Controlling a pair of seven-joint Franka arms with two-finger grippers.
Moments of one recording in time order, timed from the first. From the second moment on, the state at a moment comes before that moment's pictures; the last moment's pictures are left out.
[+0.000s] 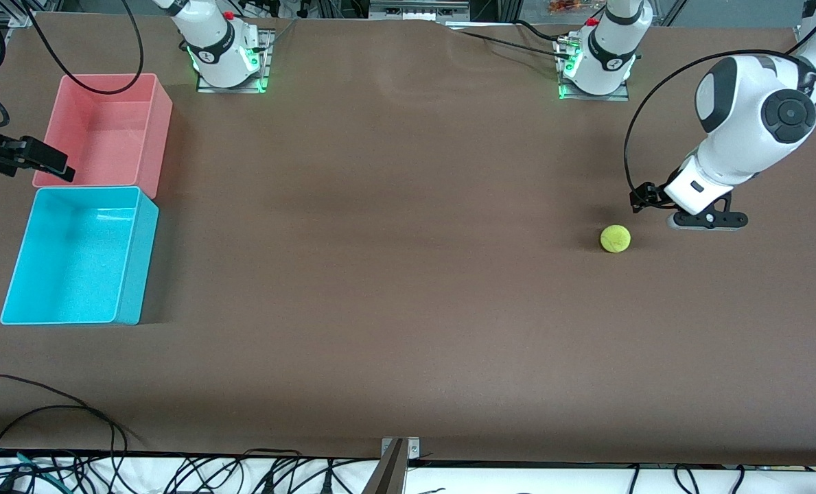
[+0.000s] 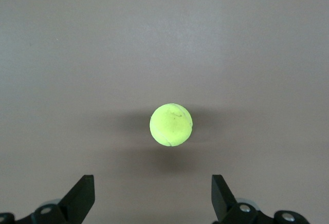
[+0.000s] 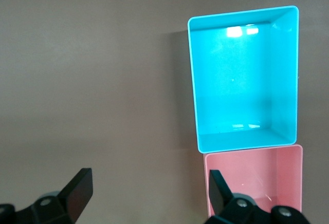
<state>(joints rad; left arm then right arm) 0.05 -0.02 -0.07 -2.27 0.03 2.20 -0.03 -0.06 0.05 0.00 -1.57 0.01 1.58 0.03</state>
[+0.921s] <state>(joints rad) 0.06 0.04 -0.07 -2.36 0.03 2.38 0.43 -0.06 0.06 0.00 -1.57 0.01 1.58 0.03</state>
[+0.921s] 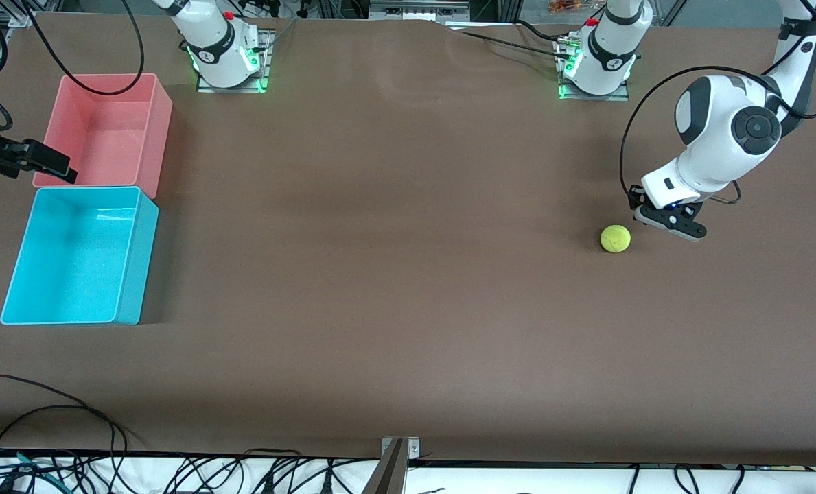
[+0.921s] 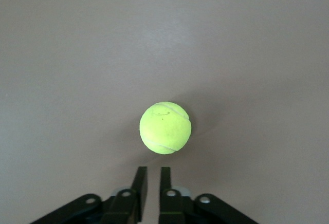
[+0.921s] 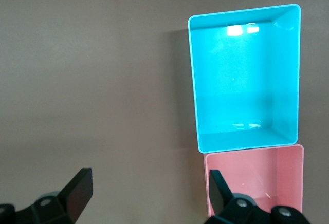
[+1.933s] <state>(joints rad) 0.12 0.13 -0.07 -2.38 0.09 2.56 1.16 -0.06 0.06 0.00 -1.57 0.01 1.58 0.03</state>
